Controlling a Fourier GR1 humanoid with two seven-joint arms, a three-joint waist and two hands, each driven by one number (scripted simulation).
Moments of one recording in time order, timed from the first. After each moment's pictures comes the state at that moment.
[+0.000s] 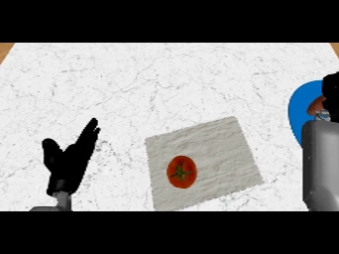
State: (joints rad) left arm 0.01 0.10 -0.06 -1.48 0.09 0.03 0.23; right arm -0.60 -0.06 -0.52 -1.23 2.00 -0.70 1.12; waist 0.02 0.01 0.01
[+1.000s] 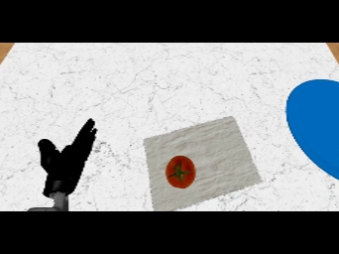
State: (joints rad) left arm 0.02 0.10 -0.05 -1.48 0.09 0.03 0.23; right arm -0.52 -0.31 -0.77 -0.82 1.35 -0.91 0.90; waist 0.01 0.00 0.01
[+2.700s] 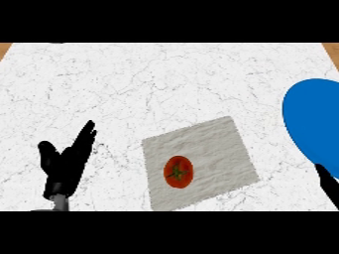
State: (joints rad) left arm 0.04 0.09 -0.04 -1.50 0.07 0.02 0.23; right arm 0.26 -0.01 -0.24 -1.69 0.41 -1.07 0.23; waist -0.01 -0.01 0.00
